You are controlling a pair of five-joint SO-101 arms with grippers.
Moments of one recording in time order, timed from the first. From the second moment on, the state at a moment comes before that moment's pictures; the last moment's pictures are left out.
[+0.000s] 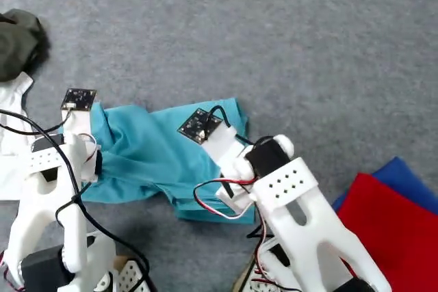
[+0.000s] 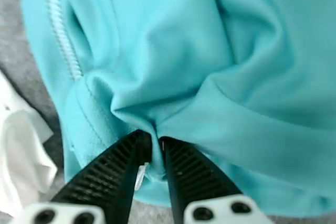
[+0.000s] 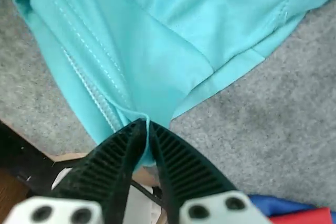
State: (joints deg) left arm -21.1 -24.9 56.4 52.3 -28.8; right arm -33.3 -39.3 47.0 88.1 9.4
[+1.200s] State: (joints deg) left arm -23.6 -13.9 53.7 45.1 -27.1; right arm -25.0 -26.9 54.1 73.8 21.1
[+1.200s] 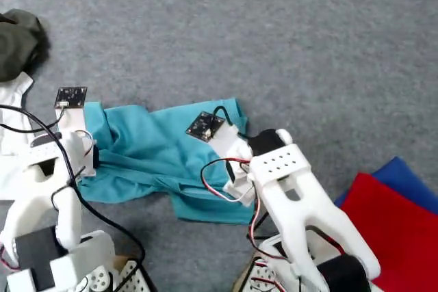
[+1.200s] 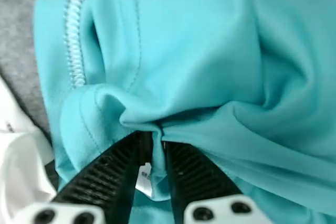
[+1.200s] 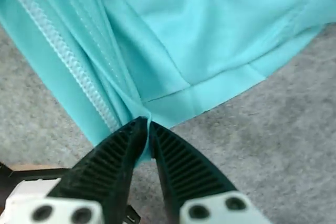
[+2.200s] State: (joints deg) left arm -27.2 -41.4 64.4 55.5 -44.7; right arm -26.0 -43.6 55.4 84.4 31.7
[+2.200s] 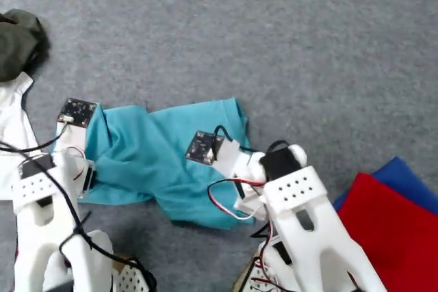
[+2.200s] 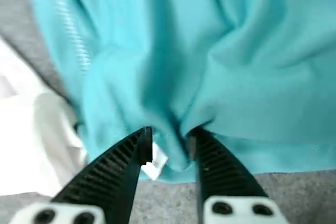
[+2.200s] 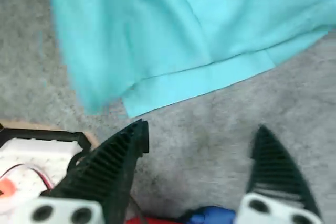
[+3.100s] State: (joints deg) left arm -23.4 -43.5 55.8 38.9 -13.1; right arm -20.4 25.2 -15.8 84.1 21.6
